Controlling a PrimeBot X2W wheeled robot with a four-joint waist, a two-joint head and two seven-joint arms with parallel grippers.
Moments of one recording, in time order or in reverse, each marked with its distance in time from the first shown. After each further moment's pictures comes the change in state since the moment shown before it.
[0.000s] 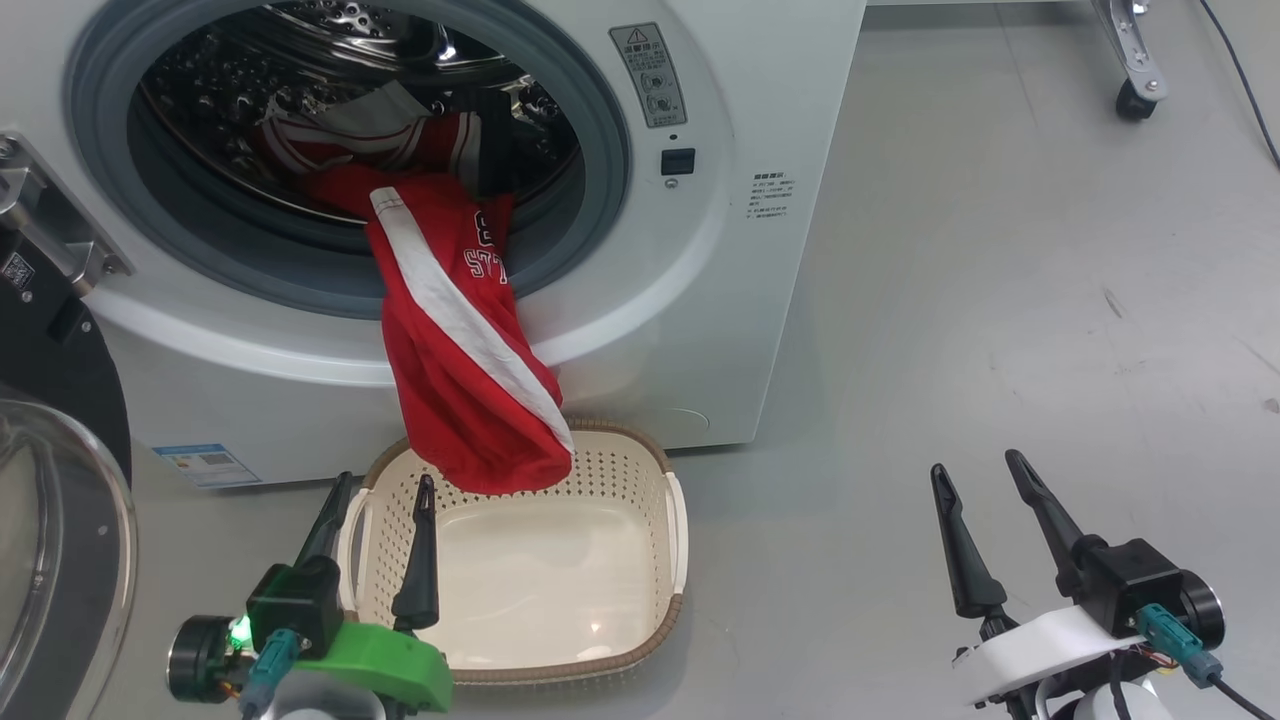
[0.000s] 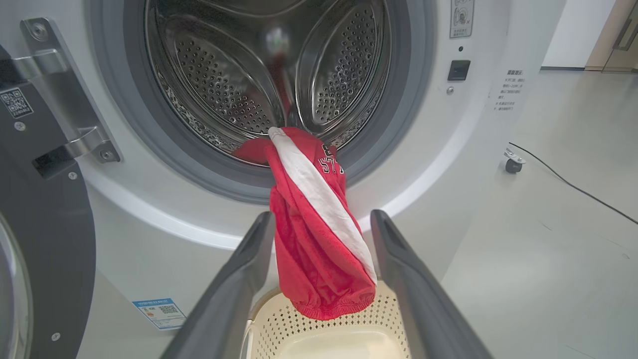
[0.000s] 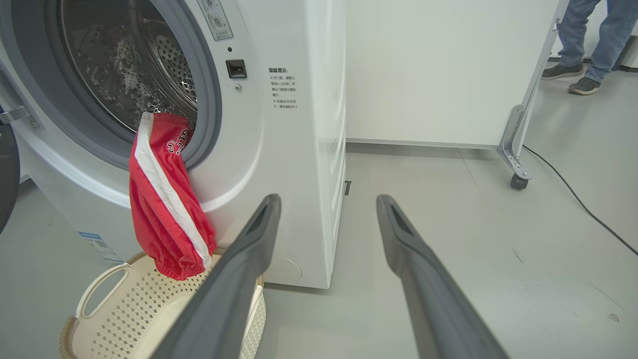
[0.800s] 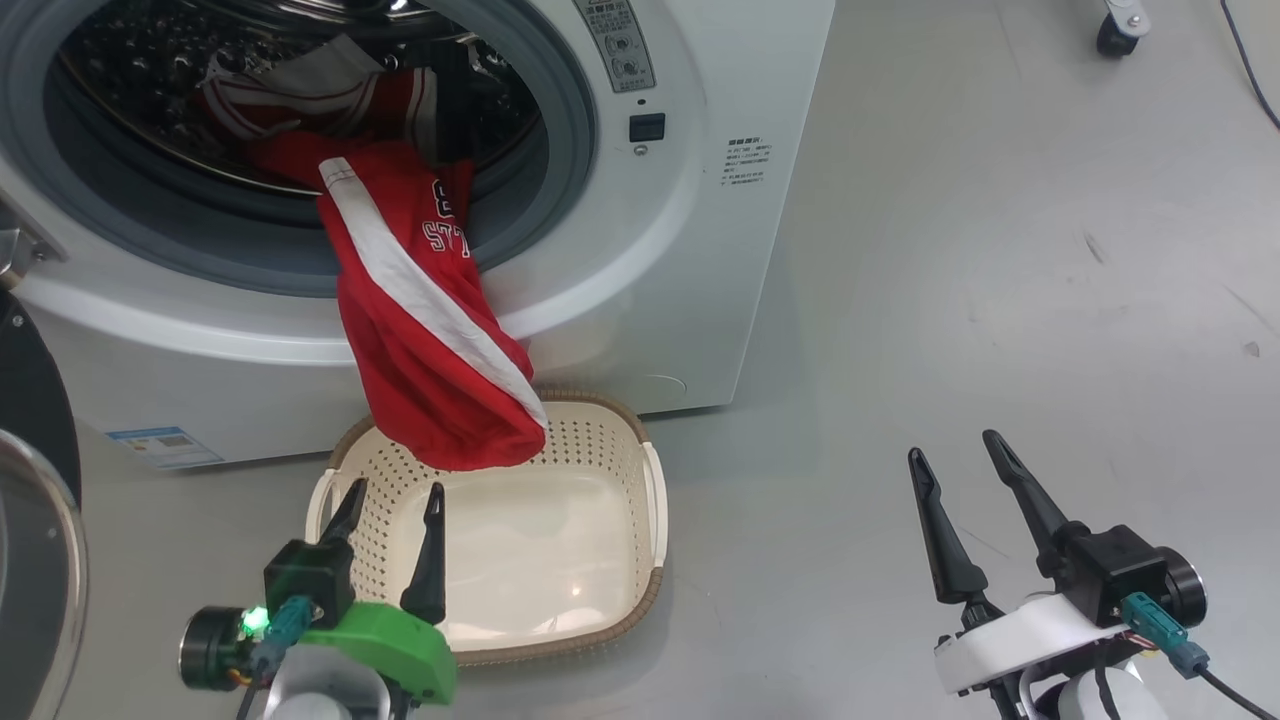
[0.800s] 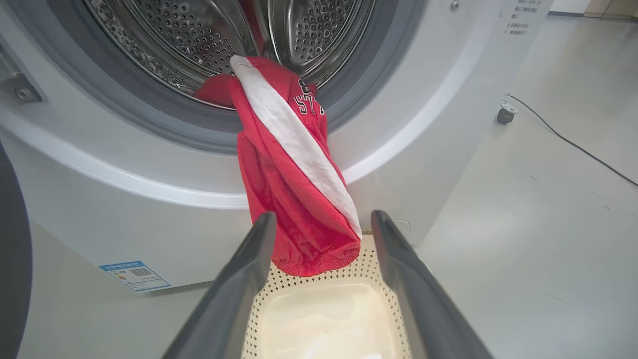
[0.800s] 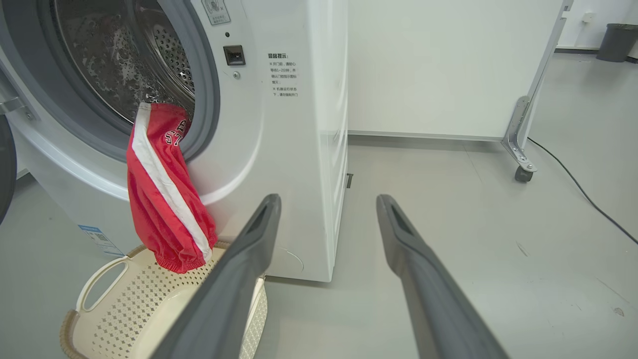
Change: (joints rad) left arm -0.014 0.004 -0.012 0.040 -0.018 -0.010 0.081; right arm -0.014 0.003 0.037 -0.027 -0.005 0.000 0.000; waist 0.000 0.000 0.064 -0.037
